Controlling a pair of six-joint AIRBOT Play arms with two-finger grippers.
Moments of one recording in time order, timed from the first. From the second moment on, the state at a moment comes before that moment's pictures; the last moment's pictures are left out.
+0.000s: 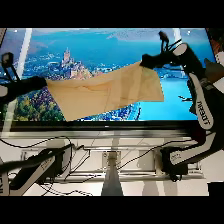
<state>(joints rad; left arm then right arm) 0.29 -0.95 0.85 0.98 -0.74 -1.07 0.04 -1.64 1.56 -0.92 0.98 1.28</state>
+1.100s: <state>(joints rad) 0.29 -0.47 1.15 0.98 -0.17 -1.07 0.04 -0.86 1.95 -1.16 1.05 1.26</state>
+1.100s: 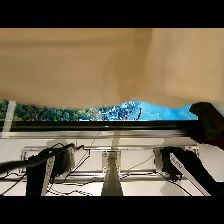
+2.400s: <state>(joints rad) 0.14 -1.51 1.15 1.17 -0.78 -0.90 -0.11 -1.78 1.71 -1.23 1.36 1.32</state>
